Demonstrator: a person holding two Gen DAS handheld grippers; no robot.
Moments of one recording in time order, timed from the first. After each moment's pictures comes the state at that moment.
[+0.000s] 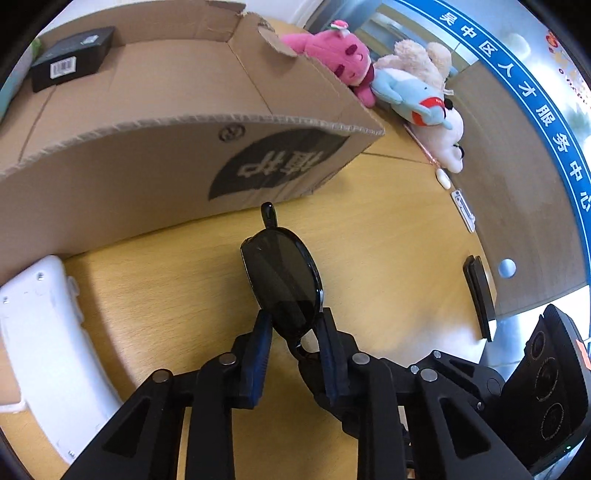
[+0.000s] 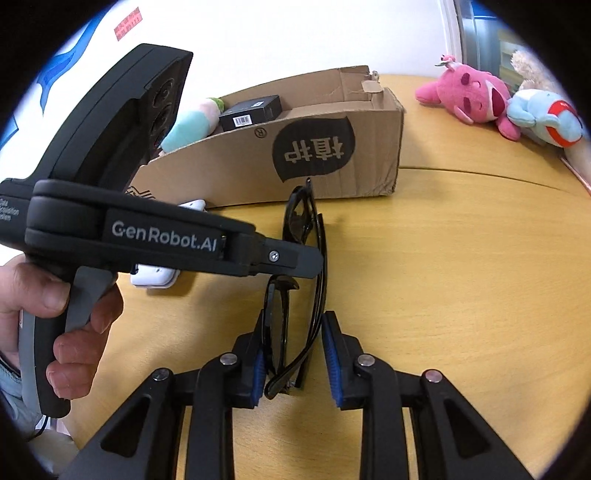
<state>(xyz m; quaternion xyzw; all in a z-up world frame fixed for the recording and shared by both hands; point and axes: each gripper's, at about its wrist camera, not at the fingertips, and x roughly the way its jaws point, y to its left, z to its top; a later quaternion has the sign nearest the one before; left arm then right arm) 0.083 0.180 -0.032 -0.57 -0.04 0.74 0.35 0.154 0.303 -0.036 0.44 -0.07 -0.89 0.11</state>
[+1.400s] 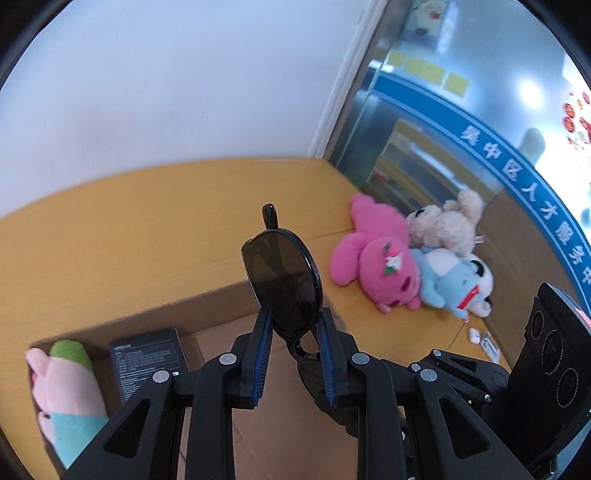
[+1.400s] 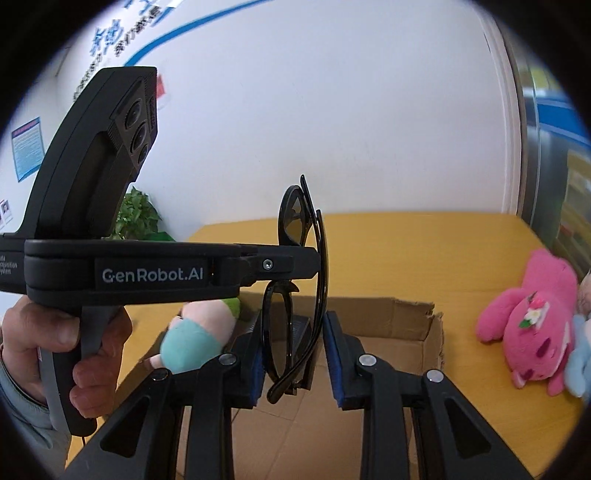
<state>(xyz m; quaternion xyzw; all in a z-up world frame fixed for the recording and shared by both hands) -0.200 0.172 0.164 -0.44 0.00 0.84 0.32 -0.125 0.291 0.126 0.32 -0.08 -0.93 0.16</state>
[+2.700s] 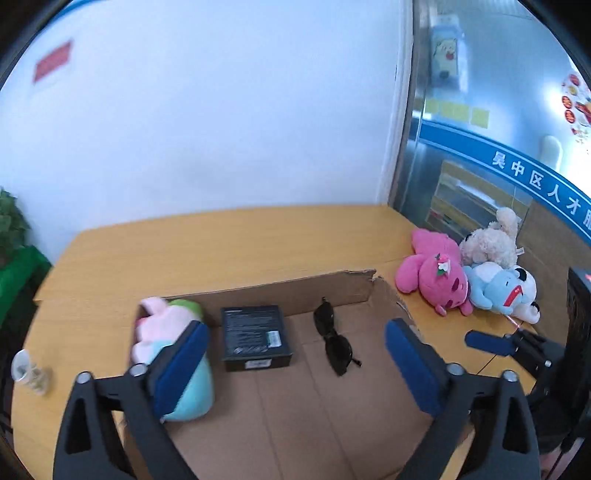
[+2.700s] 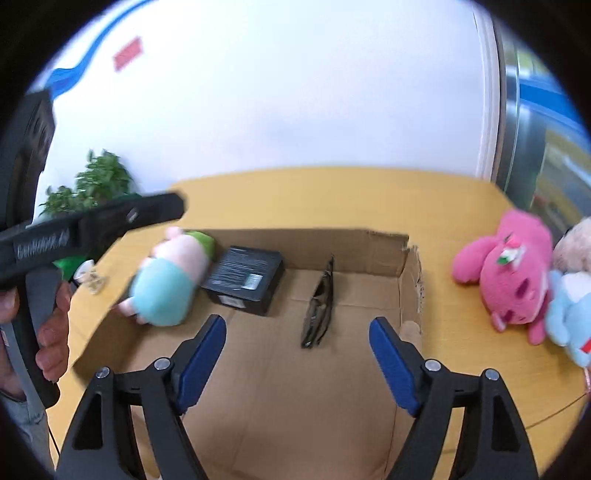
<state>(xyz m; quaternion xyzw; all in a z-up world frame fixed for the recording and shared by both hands) -0.052 0.051 0.188 -0.30 0.02 0.94 0.18 -0.044 0.270 0.110 0.35 -0.02 -0.93 0.11</state>
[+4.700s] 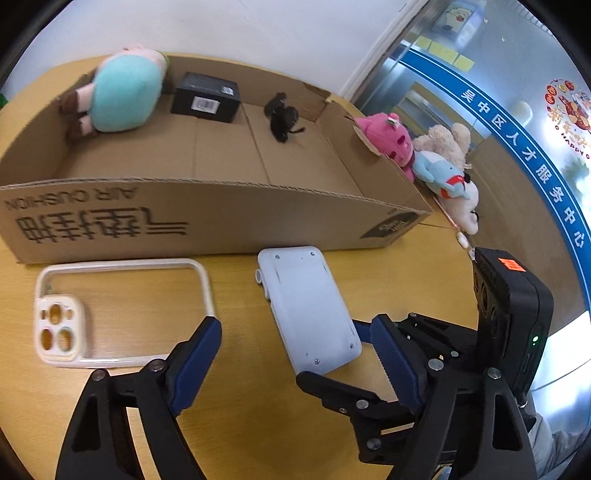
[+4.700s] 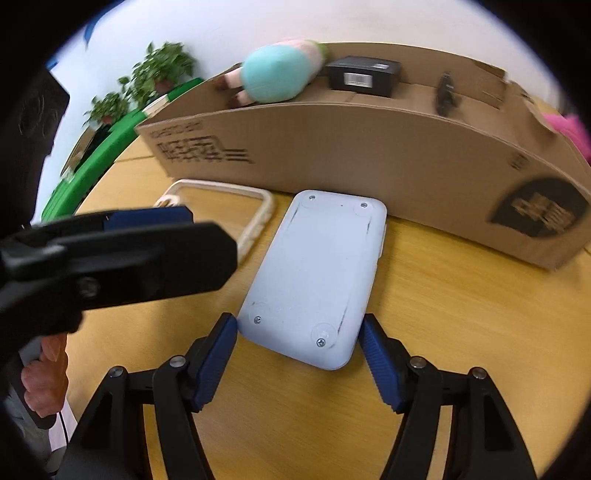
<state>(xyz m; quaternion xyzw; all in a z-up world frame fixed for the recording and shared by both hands) 0.098 0.034 0.011 -0.49 -0.10 0.81 0.30 0.094 0.186 -0.042 0.50 -0.02 -0.84 0.20</state>
